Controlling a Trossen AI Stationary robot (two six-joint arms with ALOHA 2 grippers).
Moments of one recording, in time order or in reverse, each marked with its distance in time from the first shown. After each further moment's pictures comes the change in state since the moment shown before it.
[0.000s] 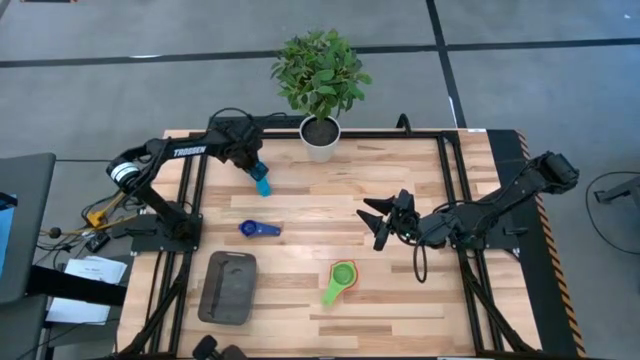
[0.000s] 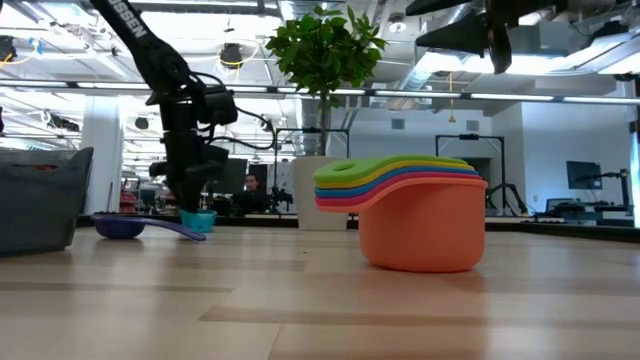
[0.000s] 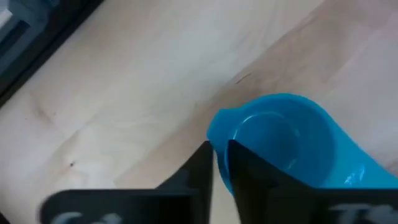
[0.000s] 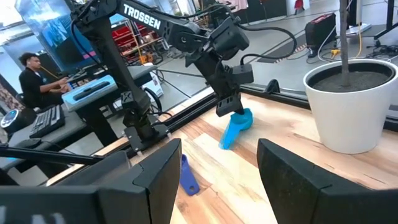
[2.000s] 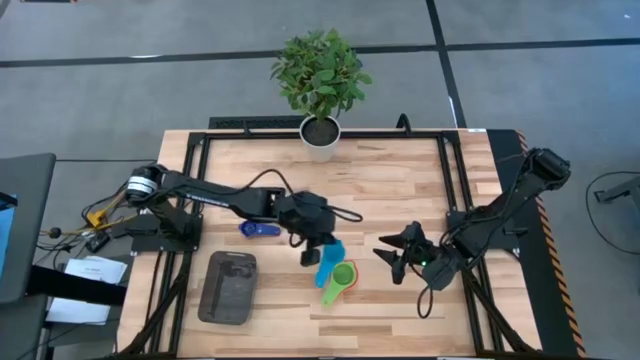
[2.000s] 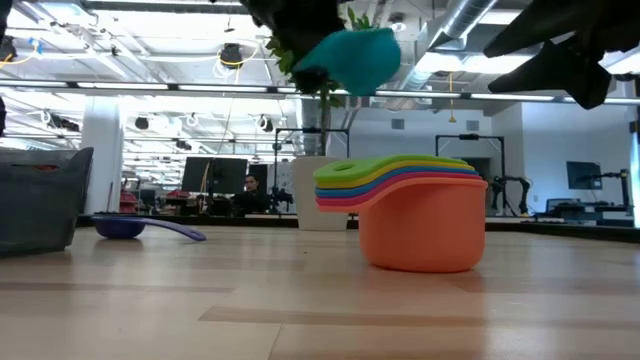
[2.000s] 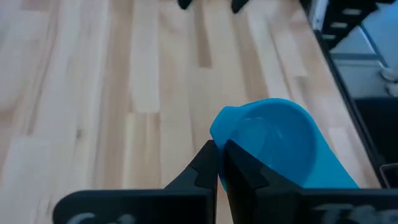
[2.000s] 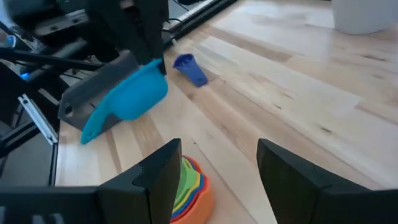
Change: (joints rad) left arm -0.907 0.121 0.415 0.263 0.241 -0.110; right arm 0.308 0.035 0.000 -0.514 0.045 0.553
